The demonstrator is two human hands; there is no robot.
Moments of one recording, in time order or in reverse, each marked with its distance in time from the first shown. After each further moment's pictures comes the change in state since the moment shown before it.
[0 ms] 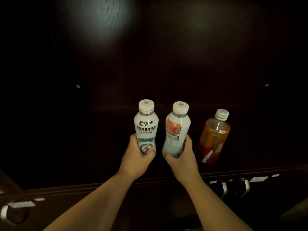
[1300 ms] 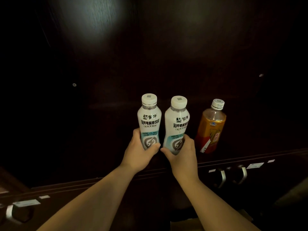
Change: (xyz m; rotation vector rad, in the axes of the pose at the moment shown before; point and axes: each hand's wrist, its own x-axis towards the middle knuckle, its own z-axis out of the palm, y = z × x) left_hand -0.001 -0.001 0.001 0.040 -0.055 0.036; right_hand -0.023 -0.002 0.011 -0.251 0.251 -0.033
